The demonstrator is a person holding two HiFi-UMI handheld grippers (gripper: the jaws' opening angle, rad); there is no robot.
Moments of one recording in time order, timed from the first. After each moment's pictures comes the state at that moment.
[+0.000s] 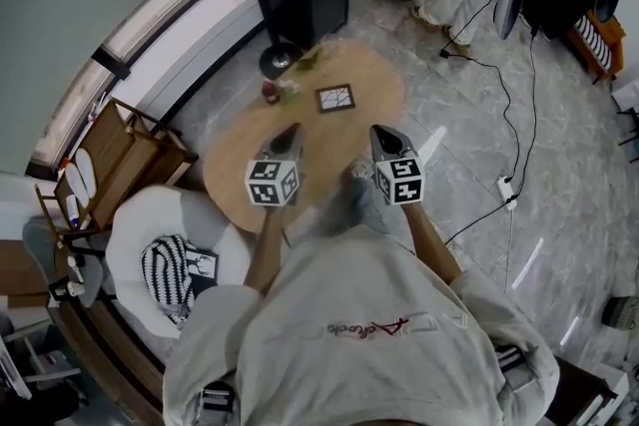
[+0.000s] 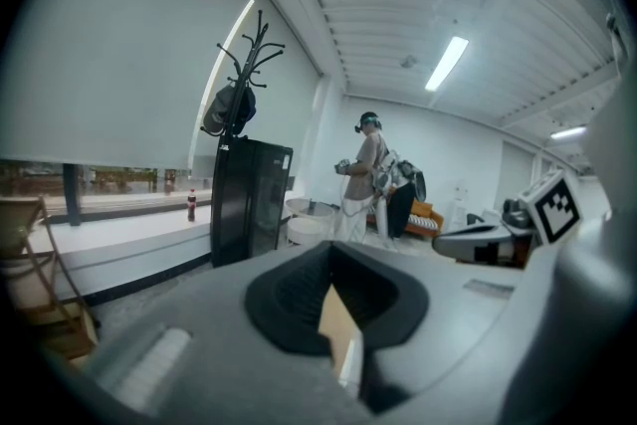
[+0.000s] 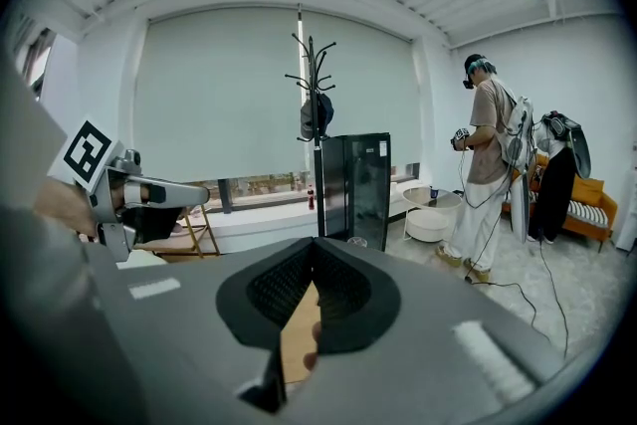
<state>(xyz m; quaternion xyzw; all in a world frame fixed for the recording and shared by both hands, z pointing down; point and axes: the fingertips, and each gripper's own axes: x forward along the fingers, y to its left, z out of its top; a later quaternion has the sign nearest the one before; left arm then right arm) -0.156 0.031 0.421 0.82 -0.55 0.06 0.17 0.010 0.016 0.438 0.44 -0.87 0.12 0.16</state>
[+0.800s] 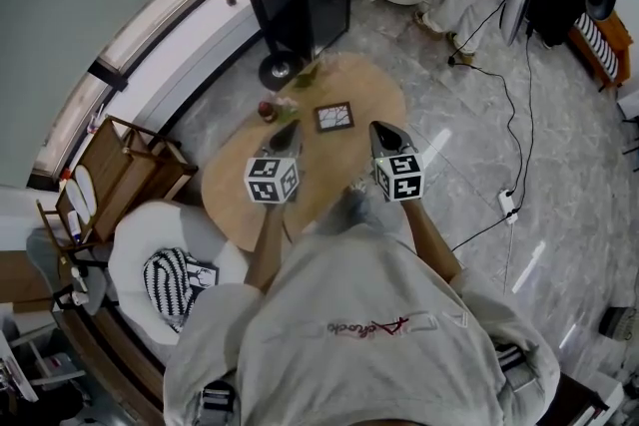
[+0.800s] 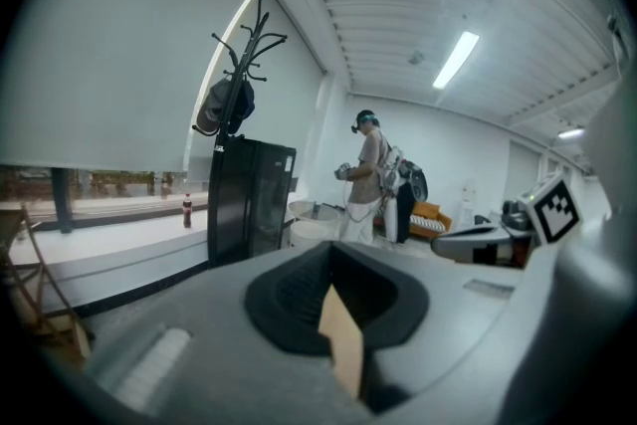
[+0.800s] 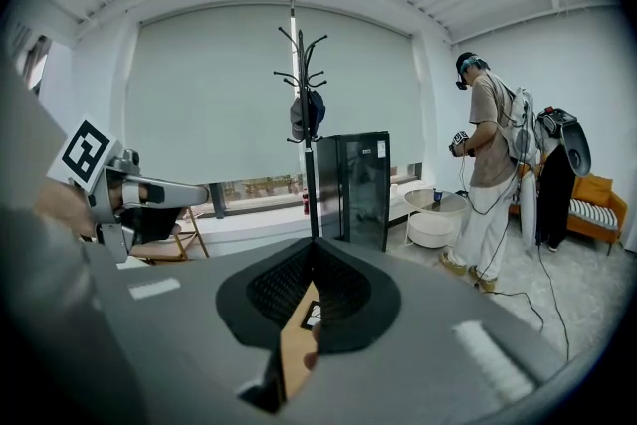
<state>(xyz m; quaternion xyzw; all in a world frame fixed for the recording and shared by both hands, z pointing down) -0.150 -0.085 0.413 0.81 -0.56 0.06 0.17 0.014 -0.103 0.434 0.44 -0.88 0.13 0.15</state>
